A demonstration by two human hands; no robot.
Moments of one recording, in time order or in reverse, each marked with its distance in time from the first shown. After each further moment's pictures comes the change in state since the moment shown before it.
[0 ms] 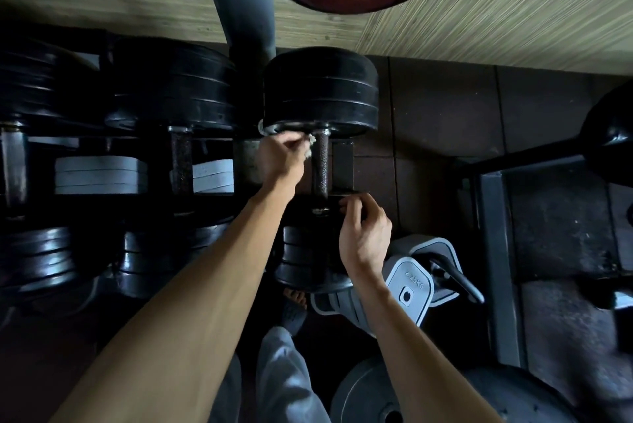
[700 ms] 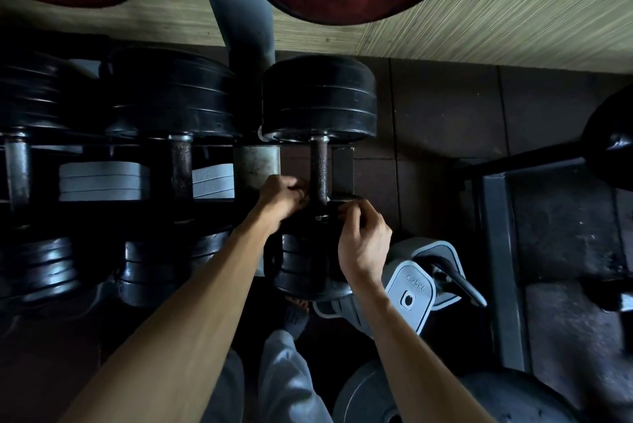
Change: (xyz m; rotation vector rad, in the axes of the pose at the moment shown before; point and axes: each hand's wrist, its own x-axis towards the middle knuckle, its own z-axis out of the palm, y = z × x) left_hand -0.011 -0.036 -0.015 0.281 -0.304 -0.317; right_hand 0.001 -0.003 -0.003 -0.010 -0.022 0.005
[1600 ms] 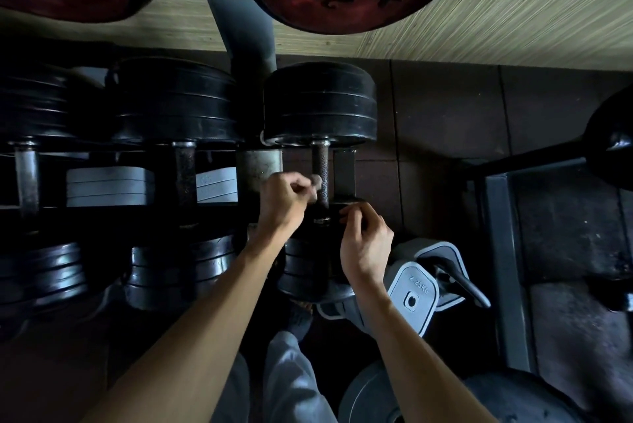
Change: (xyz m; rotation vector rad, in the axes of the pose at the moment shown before) left_hand -0.023 0.005 0.003 0.088 0.207 0.426; right_hand -0.001 -0.007 -0.002 0.030 -0.010 0.054
